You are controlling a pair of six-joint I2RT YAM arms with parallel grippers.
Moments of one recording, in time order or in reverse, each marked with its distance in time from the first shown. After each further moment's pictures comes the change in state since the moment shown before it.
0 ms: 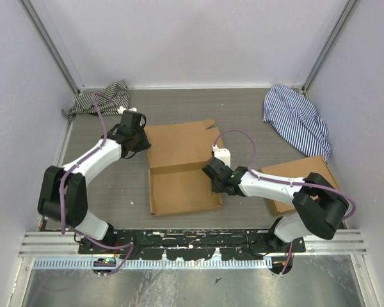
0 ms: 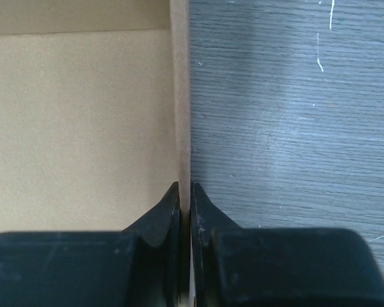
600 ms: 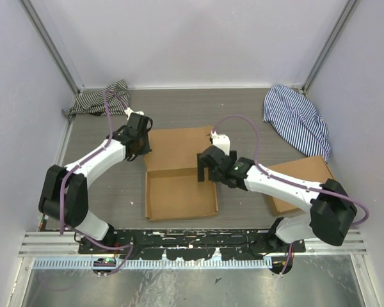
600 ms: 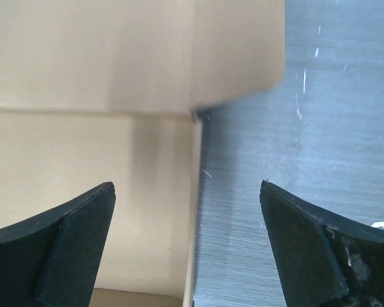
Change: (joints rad) left arm -0.059 0.058 0.047 -0.126 -0.158 0.108; right arm 0.013 -0.068 0.135 -0.119 0.046 -0.014
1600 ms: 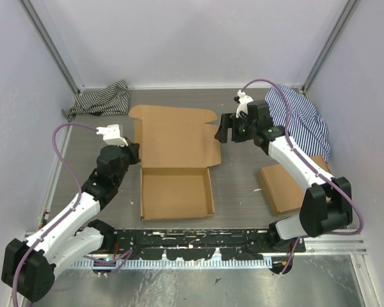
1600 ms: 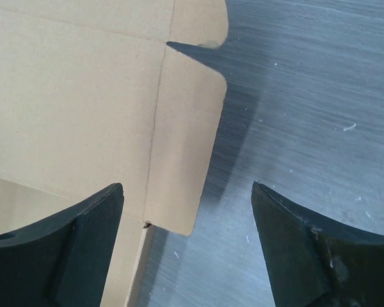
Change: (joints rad) left arm -0.074 -0.678 -0.534 0.551 -0.108 0.076; right arm -0.585 0.040 0.232 0.138 -0.679 -0.455
